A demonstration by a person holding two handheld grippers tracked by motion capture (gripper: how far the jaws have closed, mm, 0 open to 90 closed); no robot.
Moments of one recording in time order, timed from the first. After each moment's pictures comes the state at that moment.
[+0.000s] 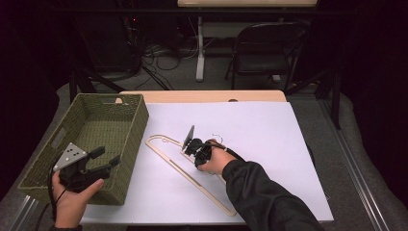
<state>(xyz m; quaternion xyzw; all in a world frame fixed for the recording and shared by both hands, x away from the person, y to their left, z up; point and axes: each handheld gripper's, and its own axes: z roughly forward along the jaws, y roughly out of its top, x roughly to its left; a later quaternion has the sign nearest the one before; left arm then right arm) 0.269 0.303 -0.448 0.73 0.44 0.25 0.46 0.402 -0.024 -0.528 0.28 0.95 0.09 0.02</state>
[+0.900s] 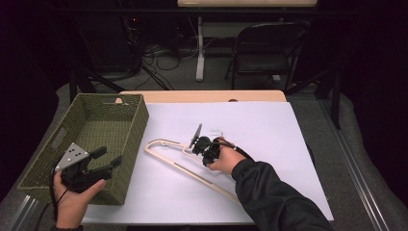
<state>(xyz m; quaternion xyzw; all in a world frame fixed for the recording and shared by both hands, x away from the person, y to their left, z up) 0.268 0.296 -0.446 0.74 0.43 0.25 0.46 0.394 -0.049 -0.508 0.27 0.96 0.10 0.05</state>
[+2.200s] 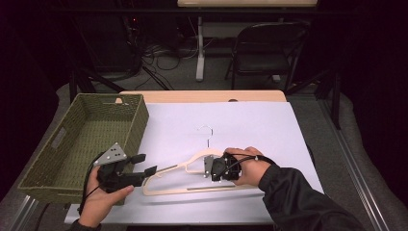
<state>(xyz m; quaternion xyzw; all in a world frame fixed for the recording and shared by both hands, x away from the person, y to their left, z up) 0.280 0.224 -0.451 0.80 0.35 0.11 0.47 0.322 -0.092 -0.481 -0.04 0.97 0.12 0.19</state>
